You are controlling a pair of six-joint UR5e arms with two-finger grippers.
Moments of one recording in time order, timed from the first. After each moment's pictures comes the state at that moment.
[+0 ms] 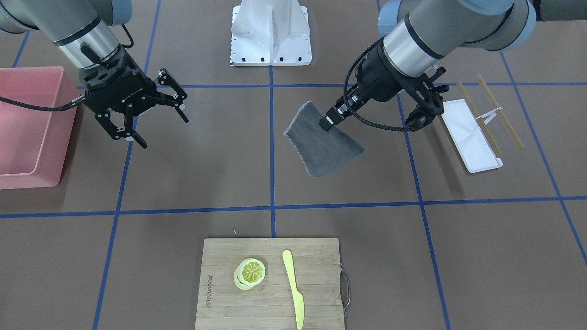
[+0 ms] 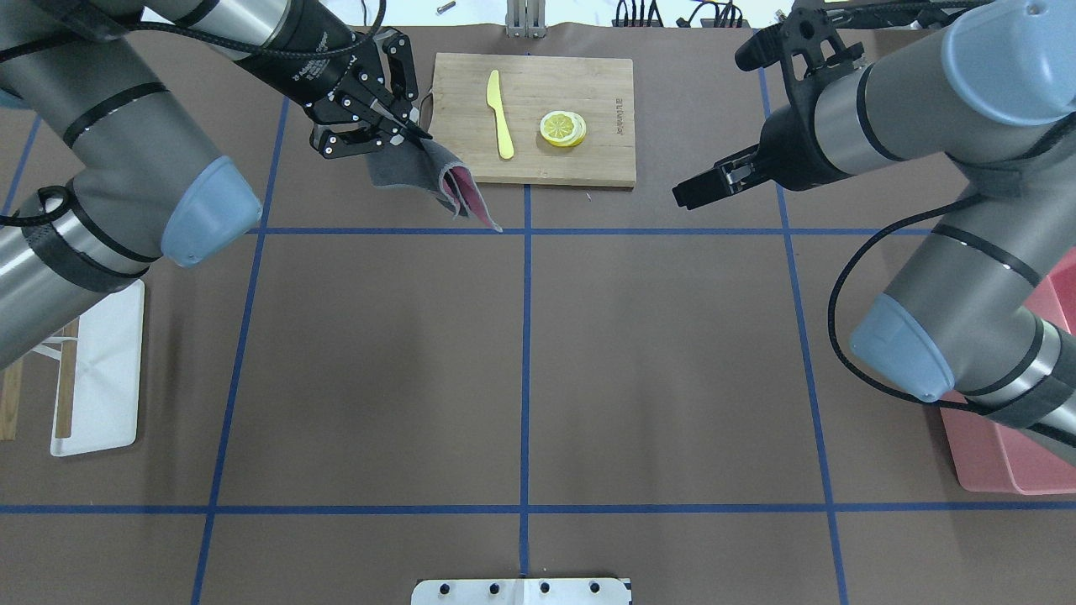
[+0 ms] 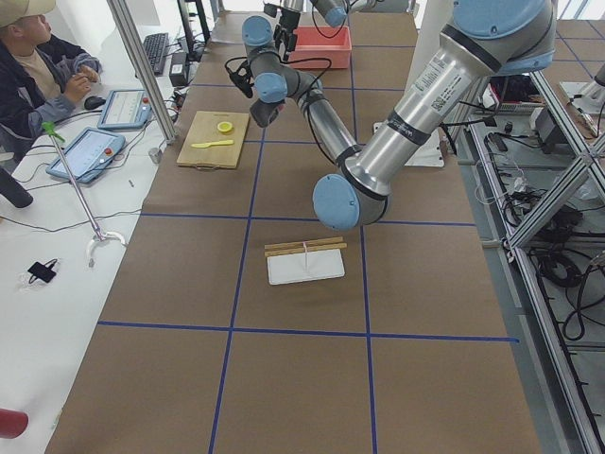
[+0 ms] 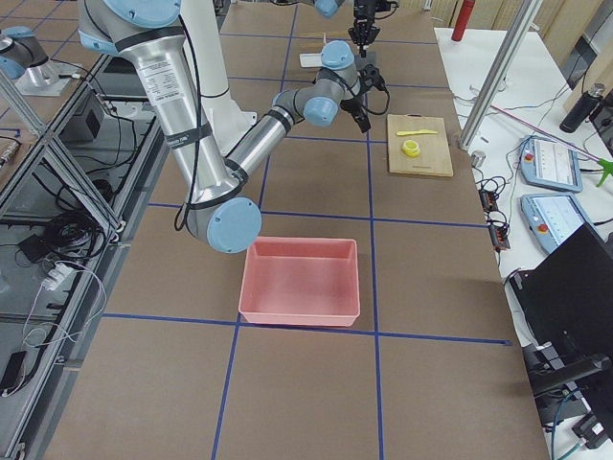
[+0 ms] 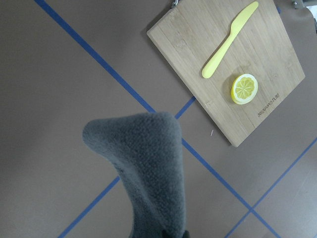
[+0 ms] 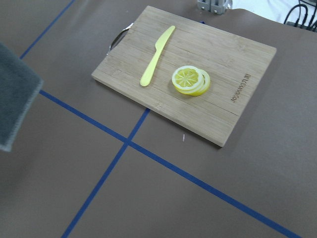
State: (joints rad) left arm -0.93 -2.29 -1.71 -1.93 -2.39 -2.09; right arm 0.82 -1.17 1.98 -1.25 2.02 0.66
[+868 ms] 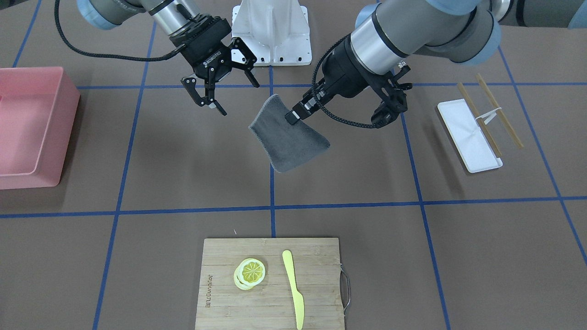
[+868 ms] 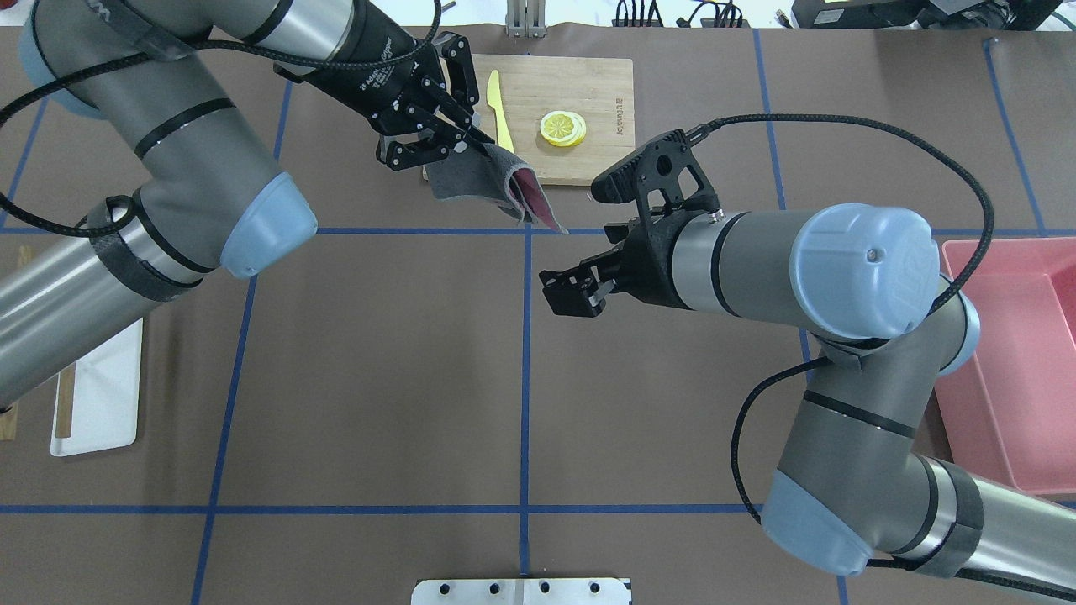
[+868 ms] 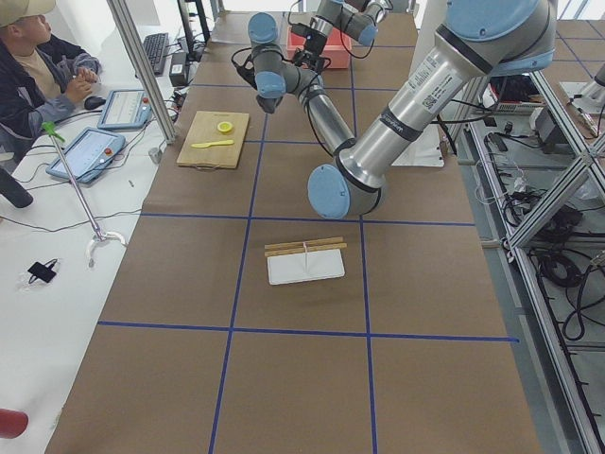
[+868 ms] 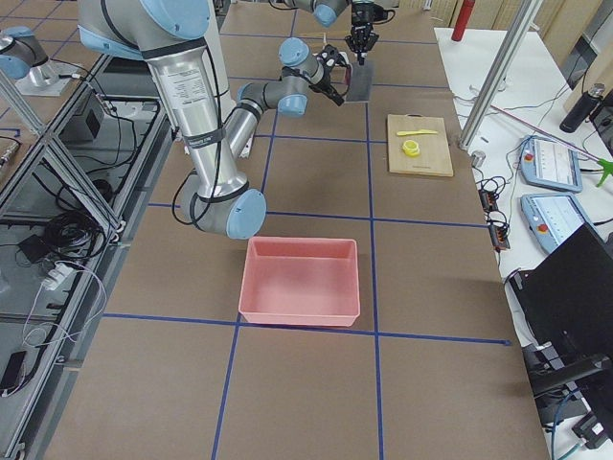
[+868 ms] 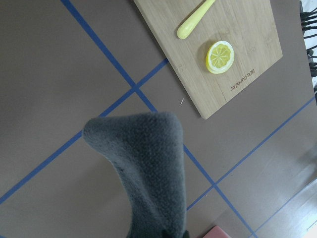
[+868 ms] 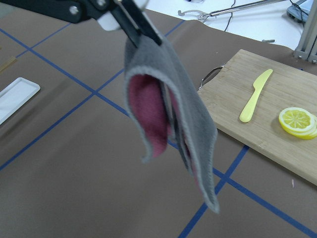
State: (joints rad) left arm -0.86 -2.34 -1.67 -2.05 -2.36 -2.25; right arm 0.50 -1.11 2.02 -1.10 1.65 0.68
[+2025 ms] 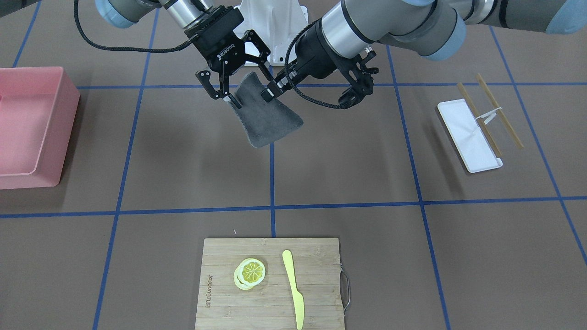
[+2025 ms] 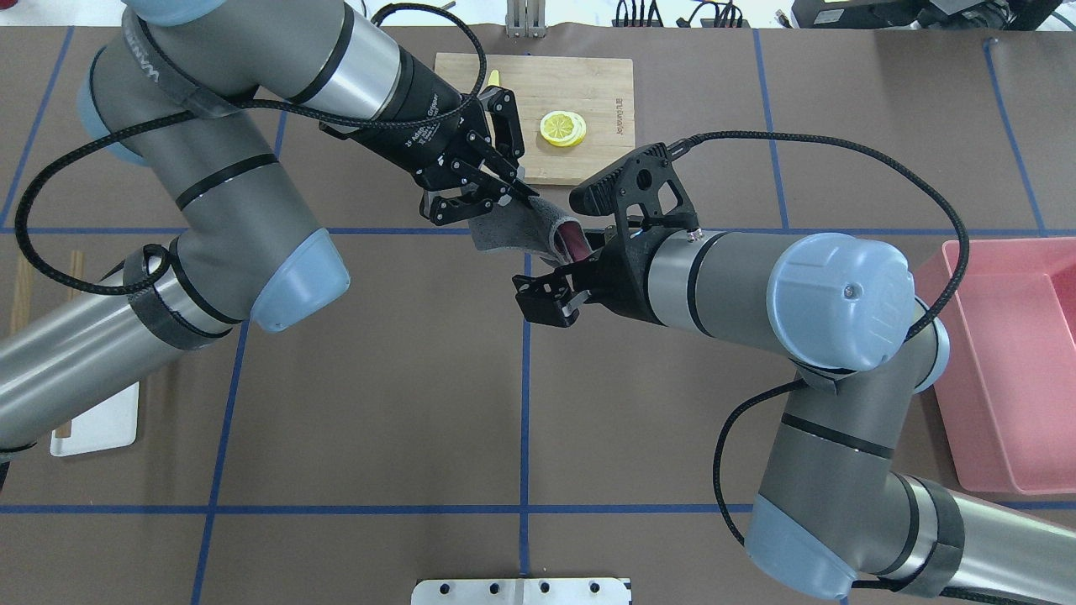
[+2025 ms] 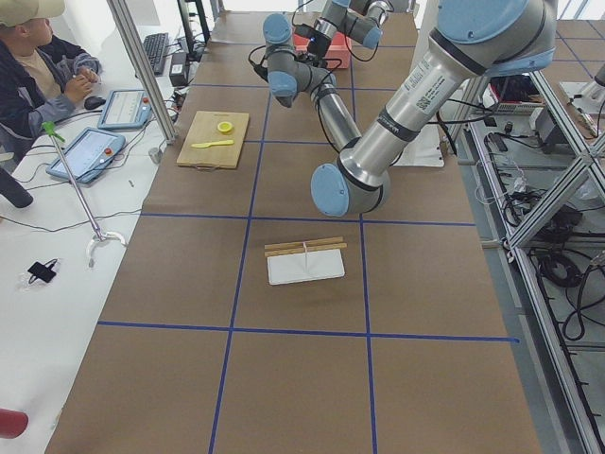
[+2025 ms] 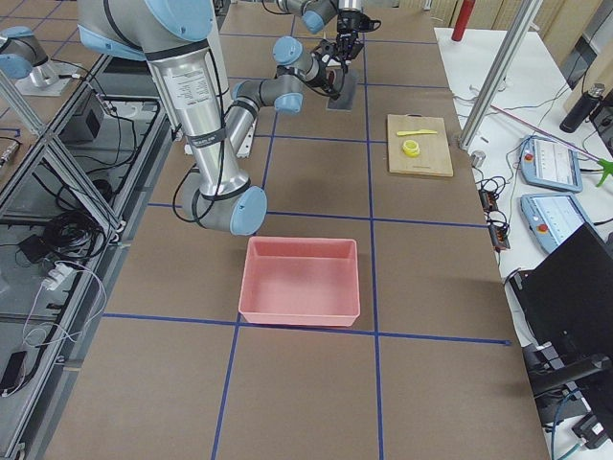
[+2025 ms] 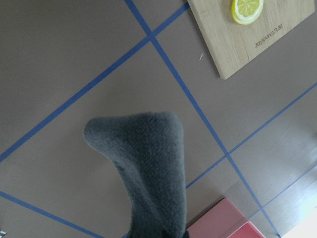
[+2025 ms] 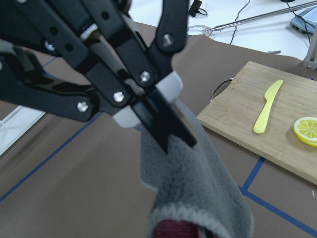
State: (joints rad) left arm -0.79 -2.35 -1.70 -2.09 -2.35 -2.34; right arm 0.47 -1.10 2.01 -1.05 1.59 0.74
